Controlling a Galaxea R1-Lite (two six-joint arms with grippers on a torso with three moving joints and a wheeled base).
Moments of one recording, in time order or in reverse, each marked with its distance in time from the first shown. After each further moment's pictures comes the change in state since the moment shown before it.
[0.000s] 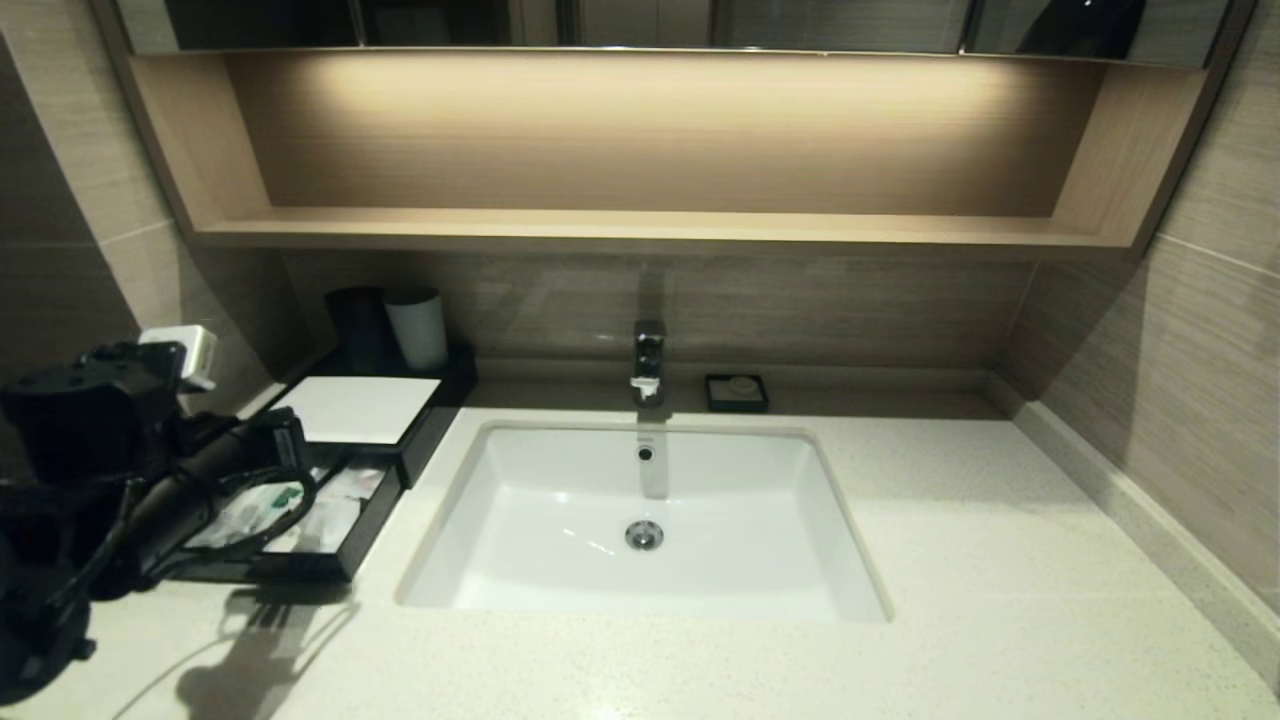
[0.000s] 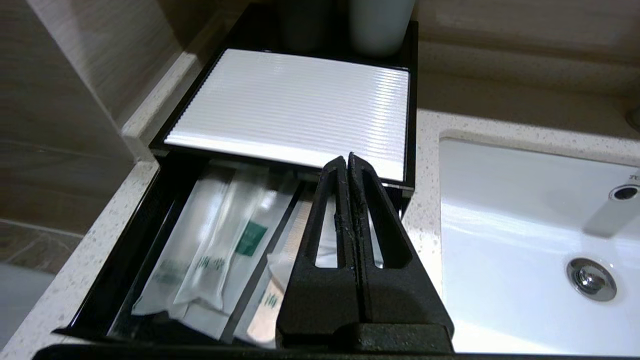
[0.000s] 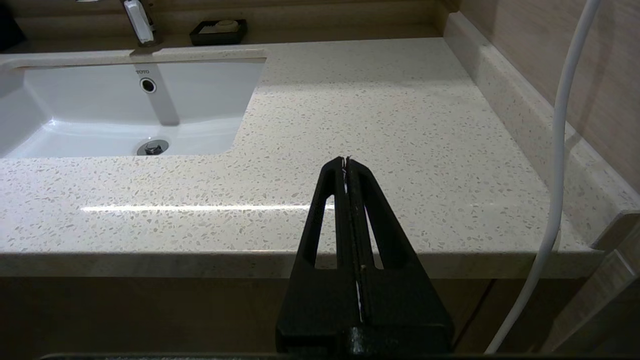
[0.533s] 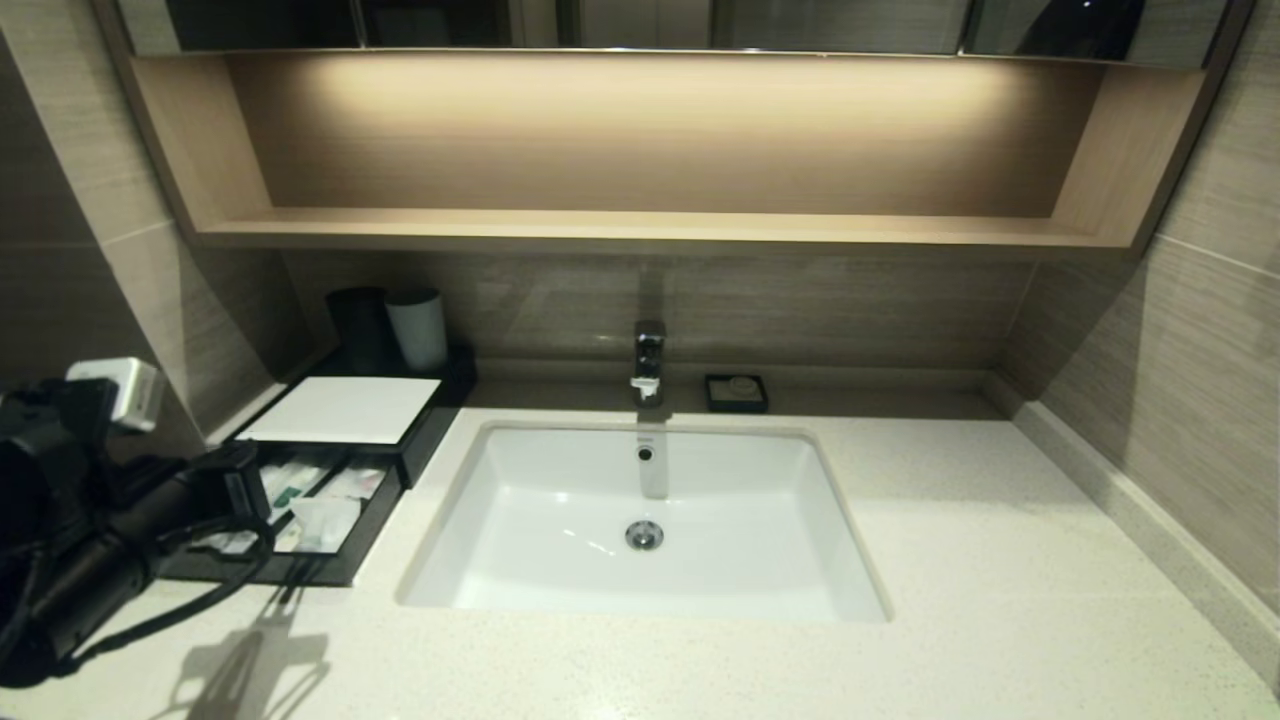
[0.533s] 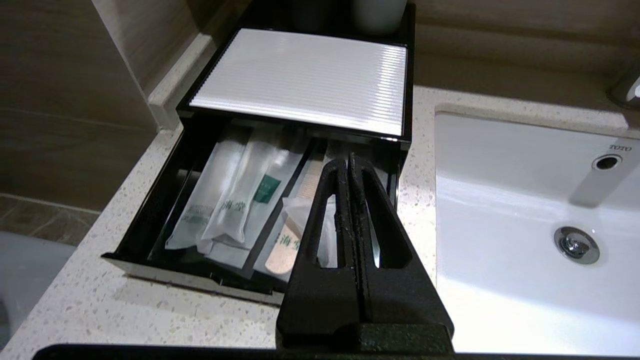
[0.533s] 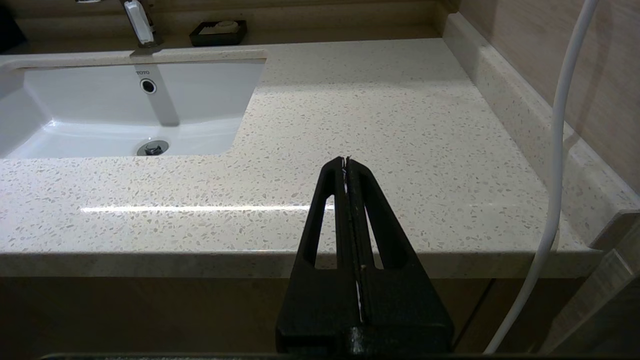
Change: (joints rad) left arm 0.001 -0.165 0.158 0.012 0.002 0.002; right arm 0.000 0.000 0.000 0.000 0.000 0.000
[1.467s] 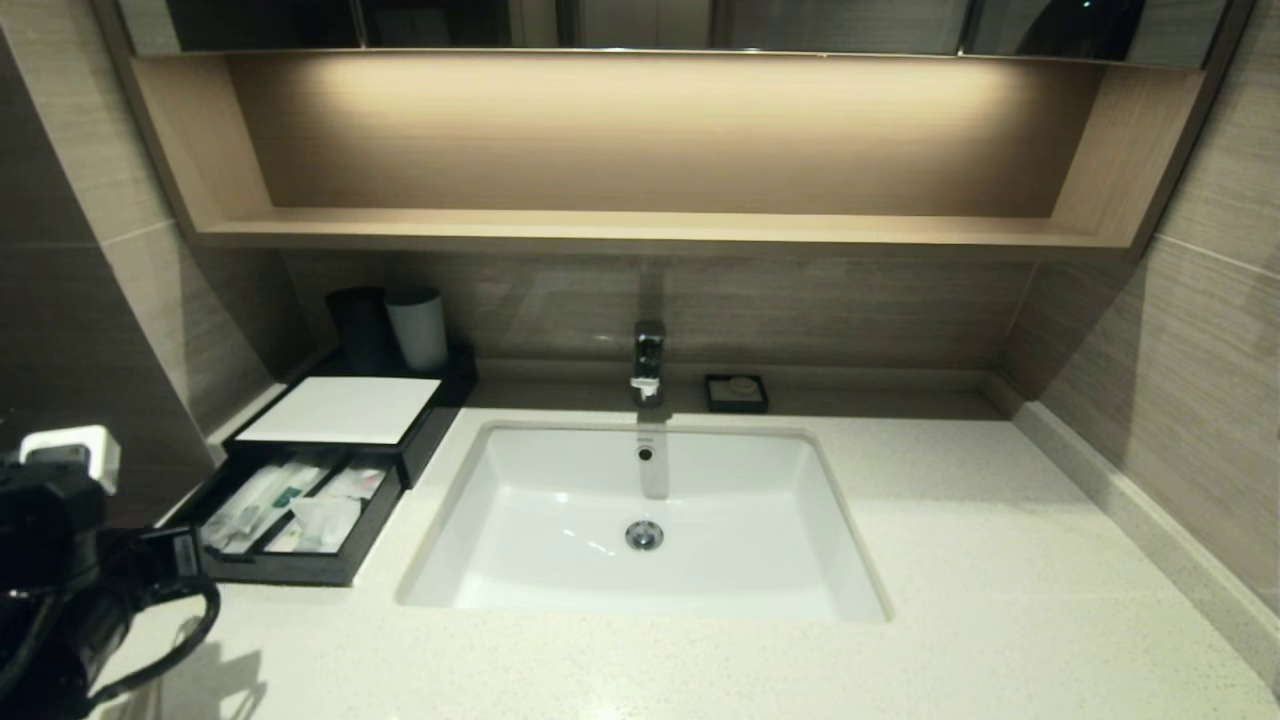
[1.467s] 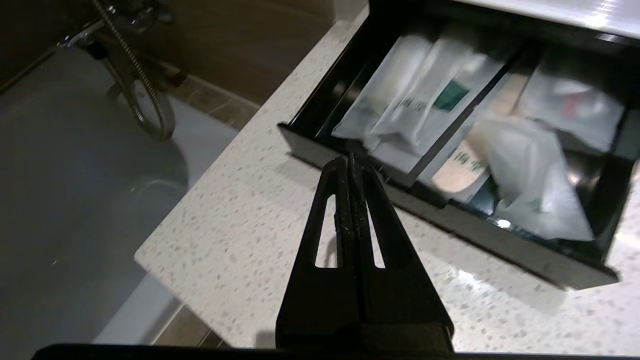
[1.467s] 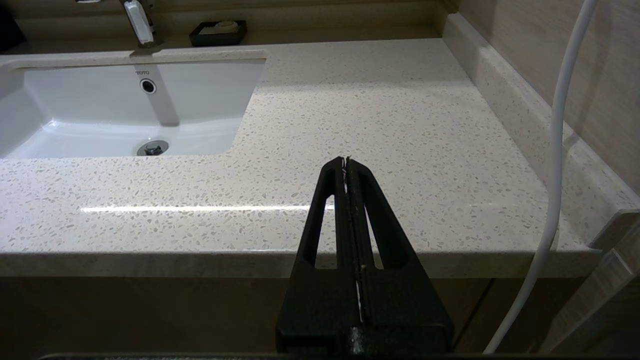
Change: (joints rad) left arm 0.029 -0.004 0.064 0.159 0.398 -0.009; right arm 0.000 0.000 0.000 0.000 0.000 -0.001
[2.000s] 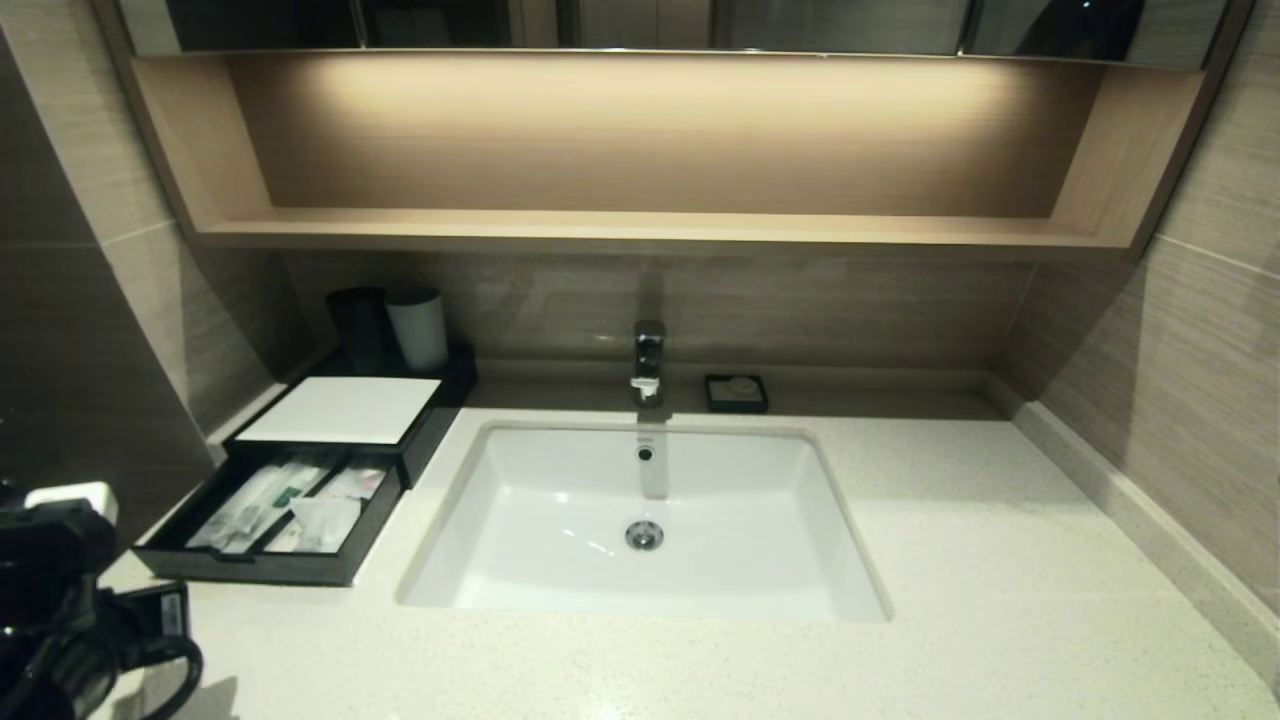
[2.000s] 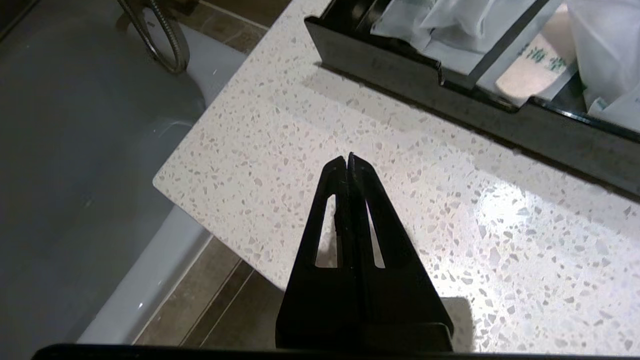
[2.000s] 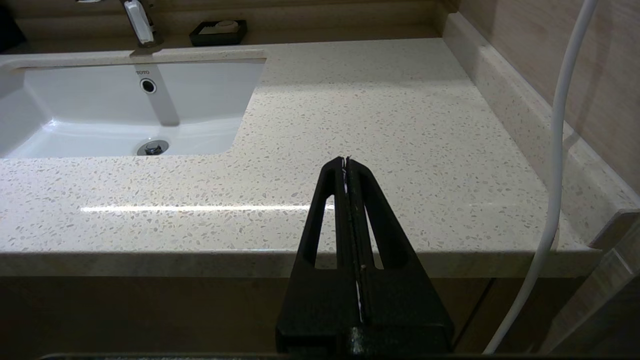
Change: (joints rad) left arm 0.037 0.005 0.054 0.119 -0.012 -0.029; right arm 0.000 0.000 0.001 0.000 0.000 0.001
